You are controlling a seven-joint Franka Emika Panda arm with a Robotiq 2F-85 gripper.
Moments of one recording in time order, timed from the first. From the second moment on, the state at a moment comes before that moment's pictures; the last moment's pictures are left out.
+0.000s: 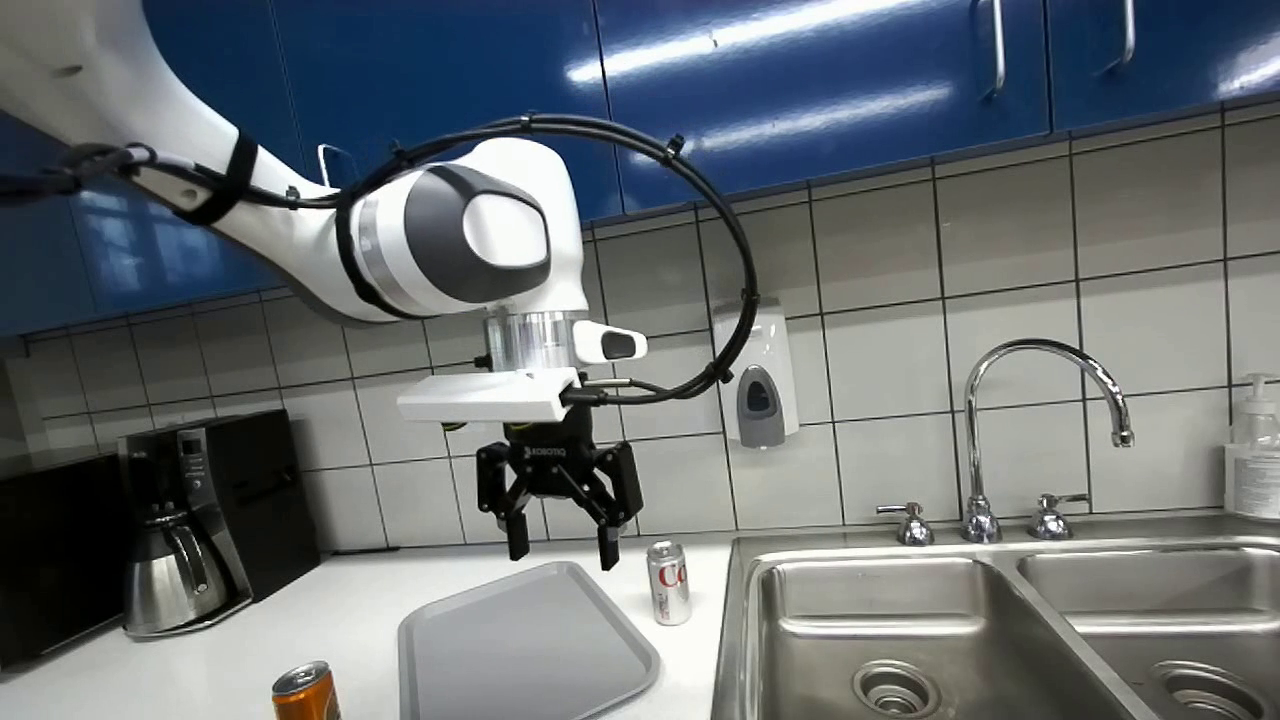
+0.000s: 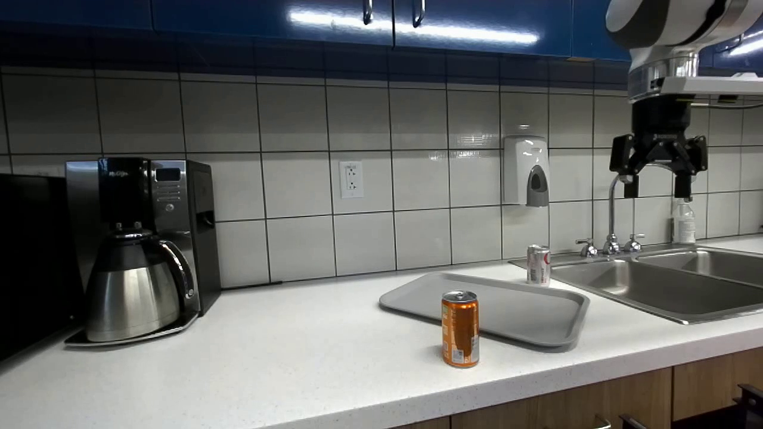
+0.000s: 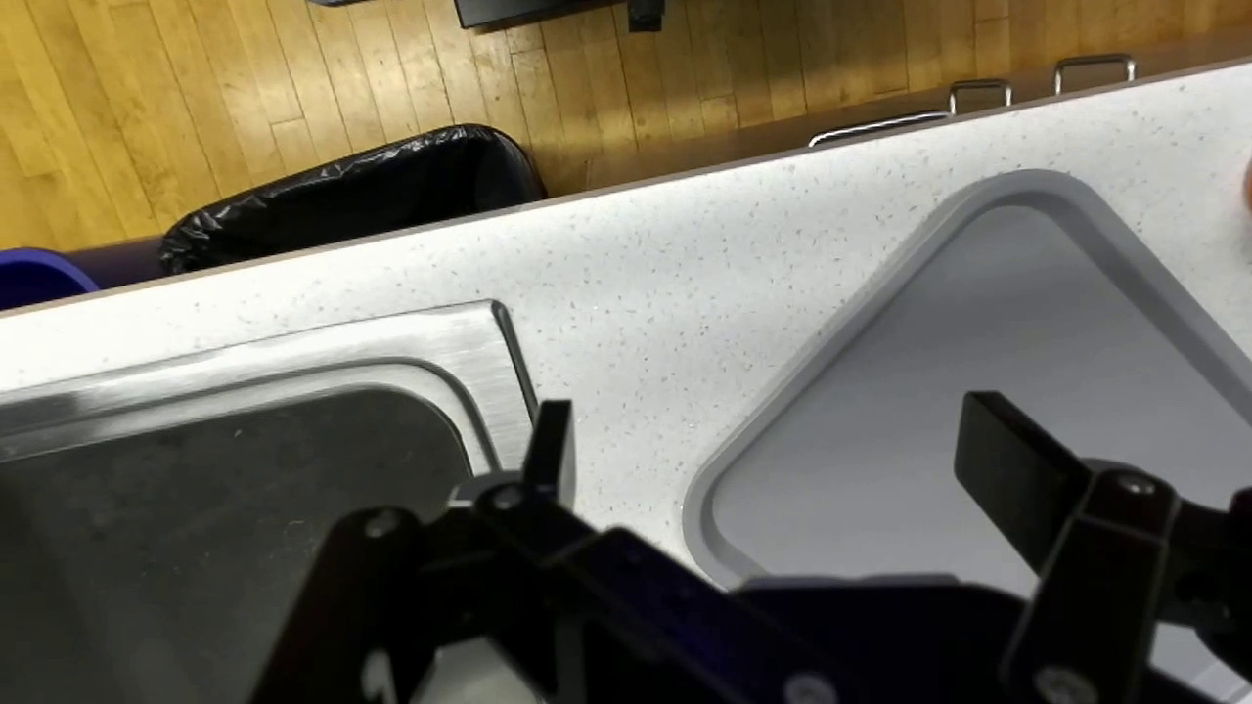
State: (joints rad) arm -0.14 -0.49 -0.25 -2.59 -0.10 2.08 -0.19
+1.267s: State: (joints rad) arm -0.15 -0.17 -0.26 -2.51 -0.10 2.35 -0.20
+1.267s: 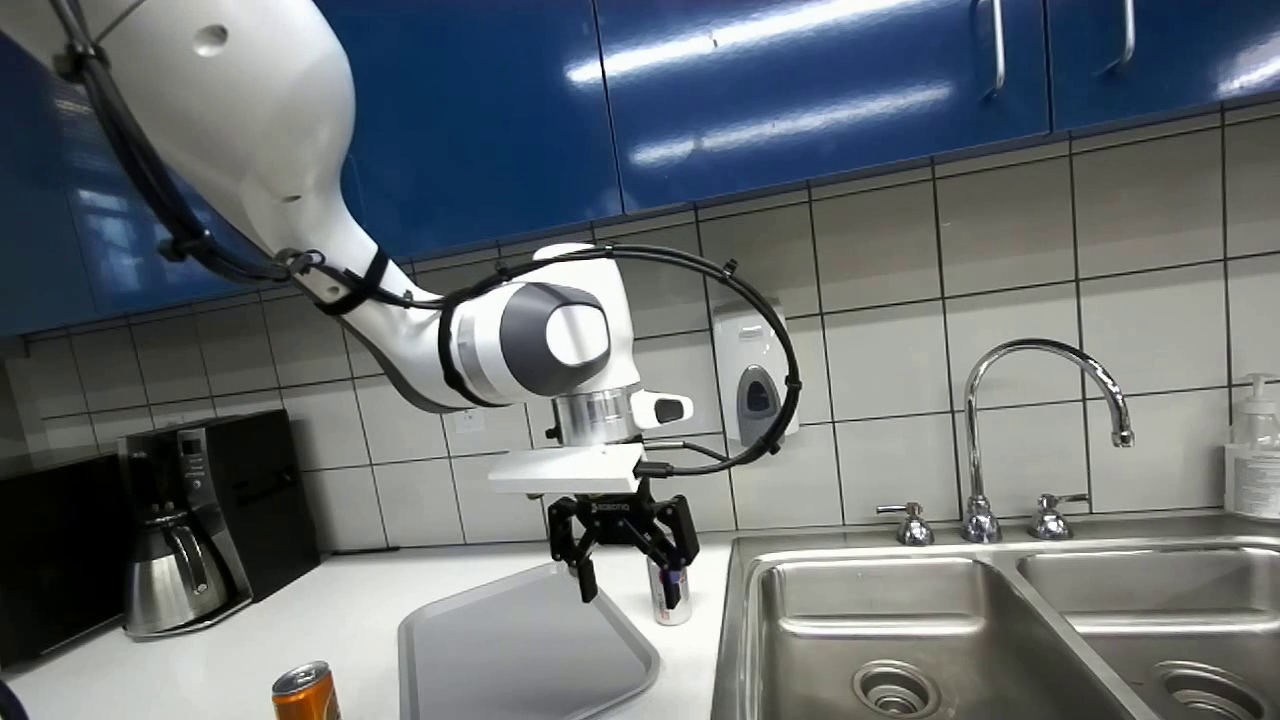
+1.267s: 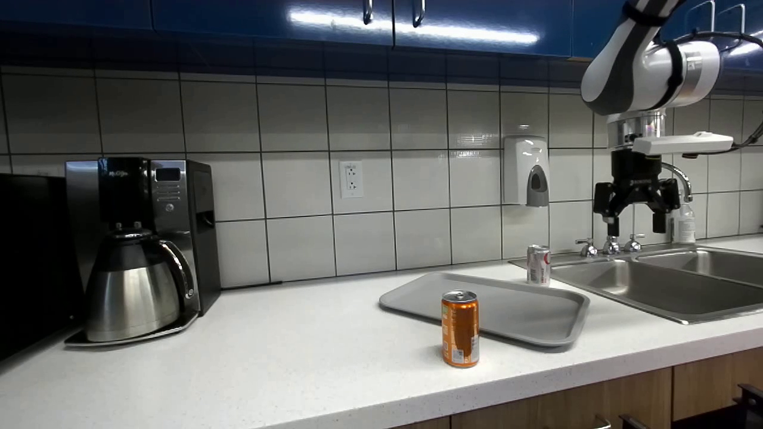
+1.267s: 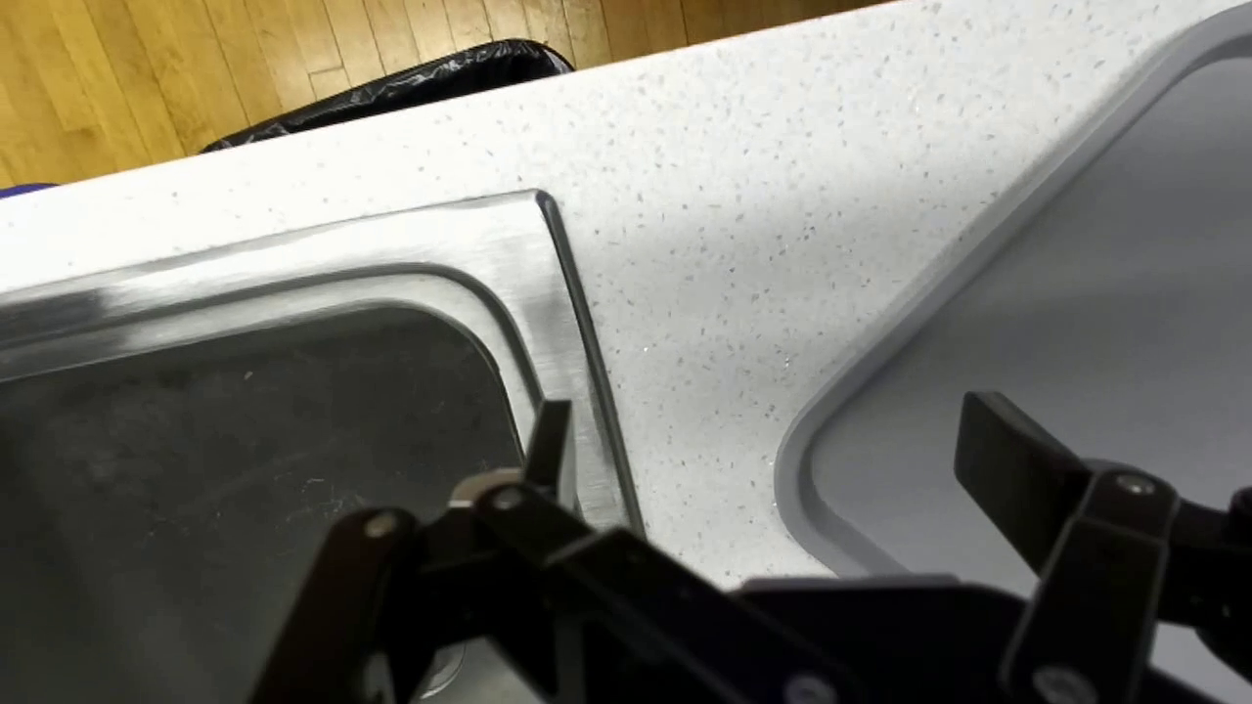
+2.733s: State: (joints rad) arm -0.14 0.12 -0.18 -2.29 -0.02 2.37 -0.24
